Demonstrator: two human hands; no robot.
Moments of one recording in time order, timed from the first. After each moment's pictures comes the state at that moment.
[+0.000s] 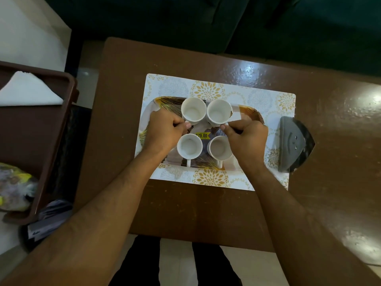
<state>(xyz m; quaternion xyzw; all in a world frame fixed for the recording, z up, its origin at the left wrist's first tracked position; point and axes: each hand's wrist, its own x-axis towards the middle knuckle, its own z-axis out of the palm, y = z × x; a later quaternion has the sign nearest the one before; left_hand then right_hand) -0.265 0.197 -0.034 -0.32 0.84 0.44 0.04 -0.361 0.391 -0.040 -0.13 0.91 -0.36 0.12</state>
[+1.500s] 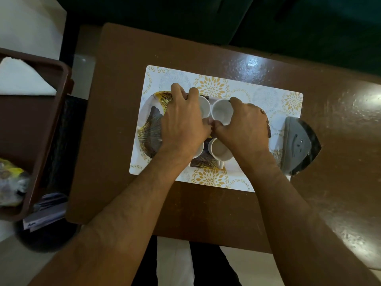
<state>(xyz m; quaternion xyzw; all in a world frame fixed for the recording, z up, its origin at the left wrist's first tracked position) -0.302 0.235 0.002 -0.32 0.92 0.23 0.06 -0.374 0.351 -0.006 -0.21 0.96 -0.09 0.16</state>
